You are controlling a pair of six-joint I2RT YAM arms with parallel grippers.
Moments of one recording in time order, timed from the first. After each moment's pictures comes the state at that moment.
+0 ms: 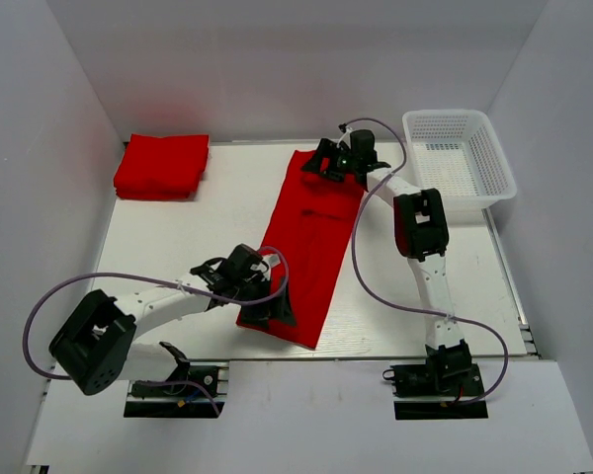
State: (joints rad) left arm -0.71 1.31 0.60 -0.33 0.47 -0.69; right arm 0.31 2.59 2.07 0.03 -0.56 0.56
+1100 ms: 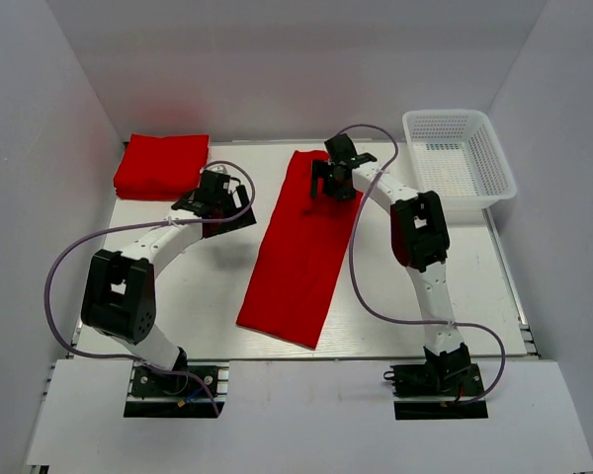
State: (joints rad) left arm -0.32 1.59 1.09 -0.37 -0.09 -0.52; right arm 0.45 2.36 1.98 -0.59 -0.02 0.39
